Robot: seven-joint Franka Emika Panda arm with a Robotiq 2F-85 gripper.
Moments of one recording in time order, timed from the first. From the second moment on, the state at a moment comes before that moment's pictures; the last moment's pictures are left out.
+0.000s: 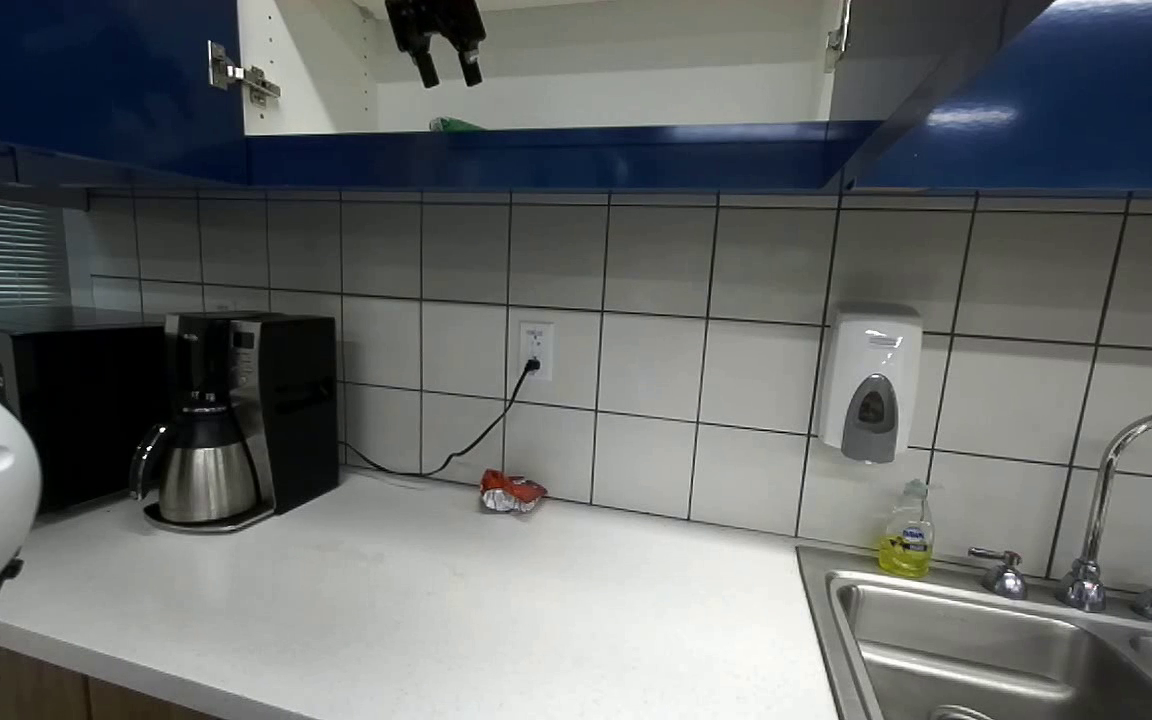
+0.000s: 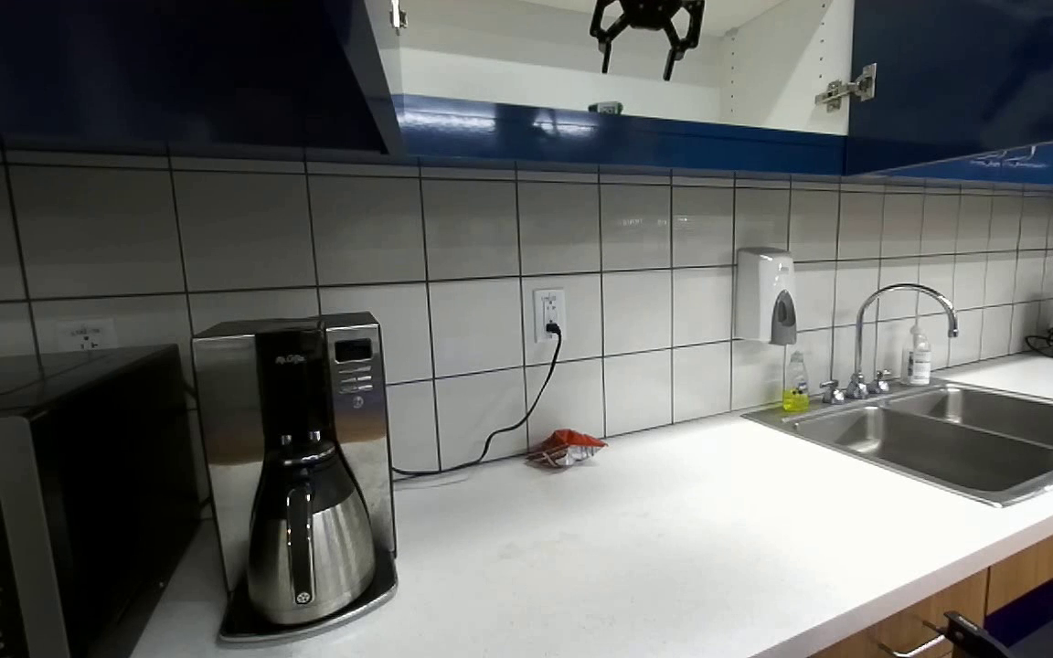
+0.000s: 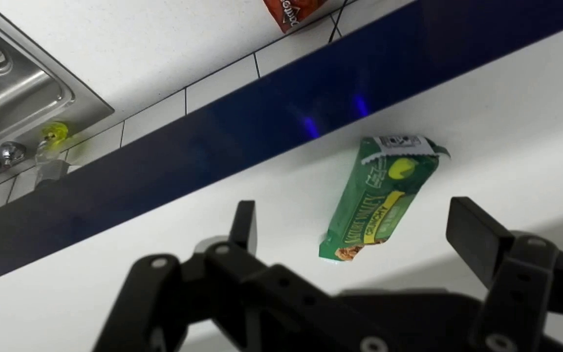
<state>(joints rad) -0.02 -0.19 0.10 -1.48 -0.14 1.86 0.49</state>
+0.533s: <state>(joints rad) -0.02 -0.43 0.10 -1.88 -0.13 2.04 0.46</state>
